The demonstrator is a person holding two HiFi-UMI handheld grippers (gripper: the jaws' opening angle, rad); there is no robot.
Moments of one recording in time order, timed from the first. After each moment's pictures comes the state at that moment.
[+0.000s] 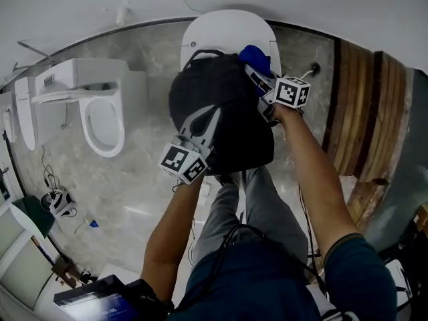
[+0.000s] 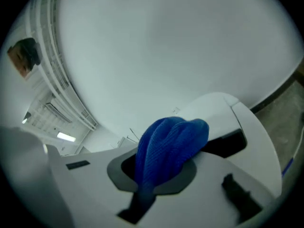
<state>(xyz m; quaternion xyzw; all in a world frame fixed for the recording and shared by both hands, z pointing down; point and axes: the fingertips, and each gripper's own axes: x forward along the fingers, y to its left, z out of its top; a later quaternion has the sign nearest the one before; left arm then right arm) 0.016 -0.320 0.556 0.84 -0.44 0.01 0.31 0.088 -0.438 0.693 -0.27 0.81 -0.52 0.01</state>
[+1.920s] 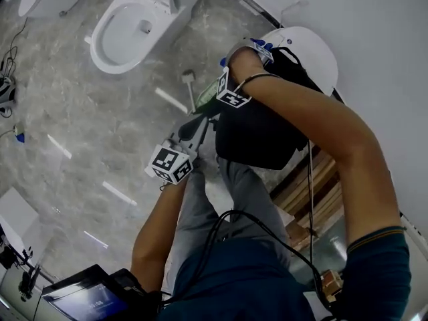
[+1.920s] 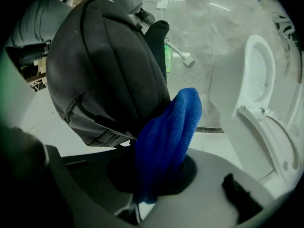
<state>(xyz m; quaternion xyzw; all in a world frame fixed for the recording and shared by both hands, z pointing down) -0.197 -0.118 0.611 0.68 -0.64 -0.08 0.34 -0.177 -0.337 0.724 -0.36 -0.21 -0.60 0.68</state>
